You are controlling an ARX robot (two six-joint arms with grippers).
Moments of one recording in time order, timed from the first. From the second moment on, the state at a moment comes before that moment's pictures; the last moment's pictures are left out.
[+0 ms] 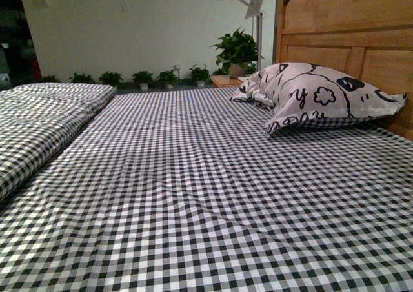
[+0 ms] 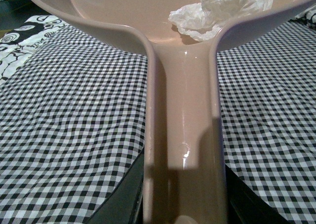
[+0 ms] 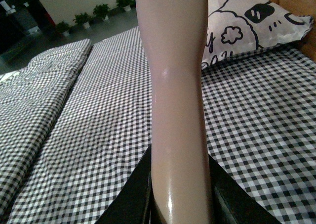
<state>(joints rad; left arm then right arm) 0.01 0.82 0.76 -0.07 -0.12 0.08 -0.04 0.80 0.90 -0.20 -0.14 0.31</state>
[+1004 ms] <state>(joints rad) 0.01 0.82 0.76 -0.07 -0.12 0.08 -0.04 0.80 0.90 -0.20 -0.14 0.31</state>
